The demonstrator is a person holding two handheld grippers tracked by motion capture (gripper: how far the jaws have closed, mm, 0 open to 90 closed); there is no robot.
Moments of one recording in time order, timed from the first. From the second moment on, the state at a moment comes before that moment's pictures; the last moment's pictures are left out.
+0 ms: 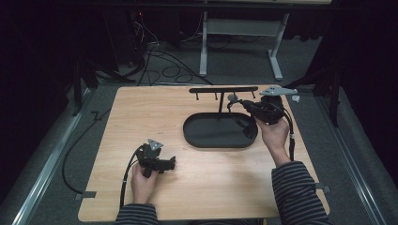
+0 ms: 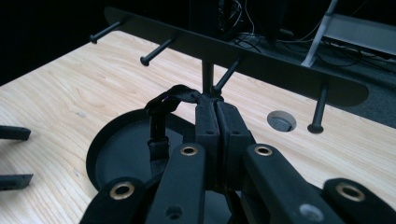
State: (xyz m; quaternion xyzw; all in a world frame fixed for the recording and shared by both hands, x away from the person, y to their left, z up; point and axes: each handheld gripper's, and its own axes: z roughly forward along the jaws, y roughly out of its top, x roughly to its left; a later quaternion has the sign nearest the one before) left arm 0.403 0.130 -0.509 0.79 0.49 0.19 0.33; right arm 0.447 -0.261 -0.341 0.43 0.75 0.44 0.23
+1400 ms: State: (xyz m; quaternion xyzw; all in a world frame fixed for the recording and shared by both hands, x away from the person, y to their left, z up) left arm 0.403 0.130 -0.509 0.79 0.49 0.19 0.33; right arm 0.492 -0.253 -0.353 0.48 0.74 0.41 0.25
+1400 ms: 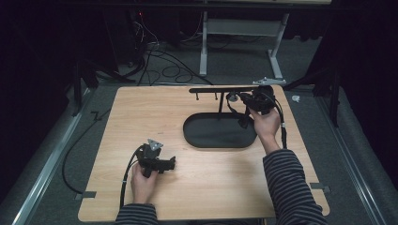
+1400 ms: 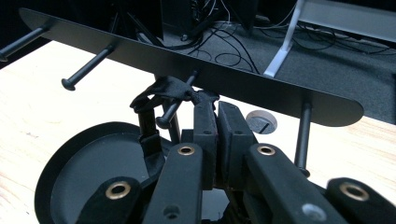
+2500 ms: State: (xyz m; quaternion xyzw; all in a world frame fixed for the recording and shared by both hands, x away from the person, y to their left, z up) left arm 0.403 0.130 -0.509 0.79 0.49 0.19 0.33; right arm 0.486 -0.258 -0.350 0.48 0.74 0.41 0.24
